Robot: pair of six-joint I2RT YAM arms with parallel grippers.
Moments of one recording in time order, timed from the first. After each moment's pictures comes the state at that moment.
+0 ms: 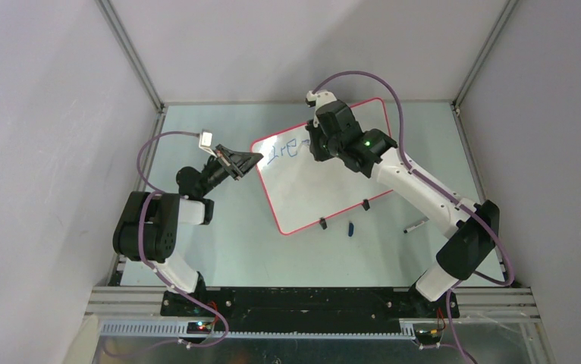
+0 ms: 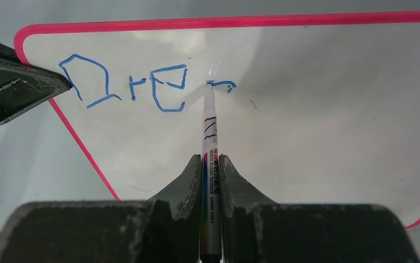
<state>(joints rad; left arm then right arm) -0.08 1.65 0.51 1.48 0.80 -0.98 0.73 1.62 1.62 -0.62 0.19 0.23</state>
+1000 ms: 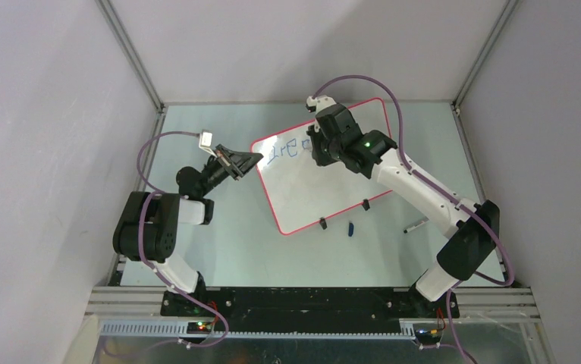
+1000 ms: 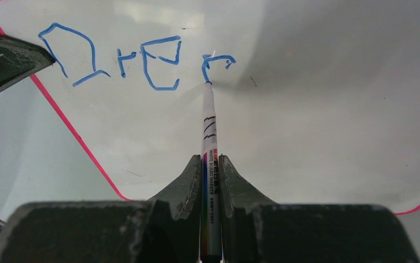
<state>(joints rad) -0.08 1.65 0.51 1.48 0.80 -0.98 0.73 1.61 1.60 -0.66 0.18 0.23</state>
